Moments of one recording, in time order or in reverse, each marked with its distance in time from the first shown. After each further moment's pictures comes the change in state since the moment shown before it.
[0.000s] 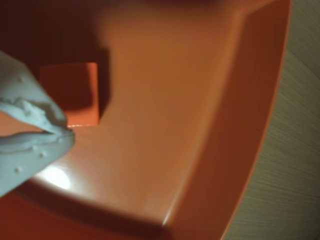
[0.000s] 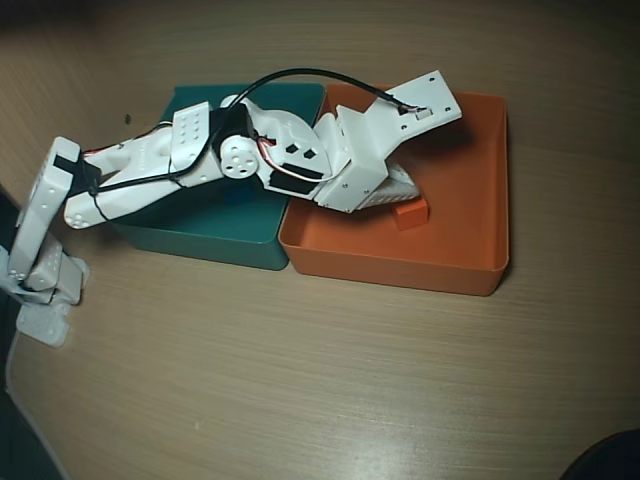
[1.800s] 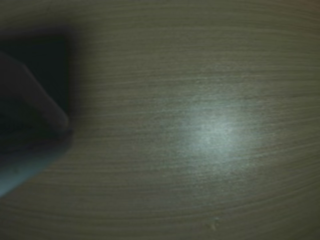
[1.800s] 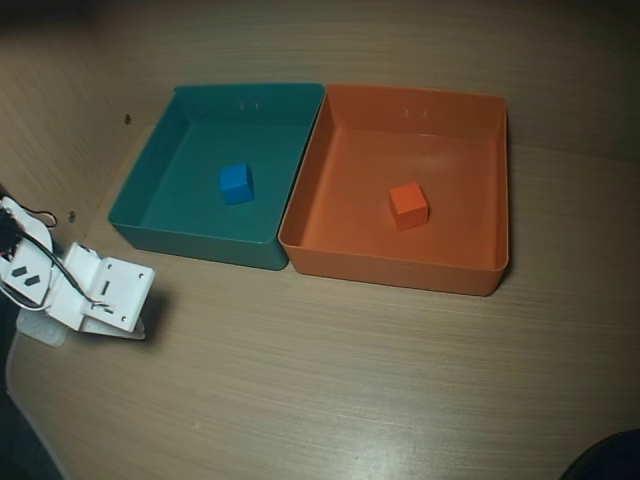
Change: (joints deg) arm 26.1 142.4 142.9 14.6 0.0
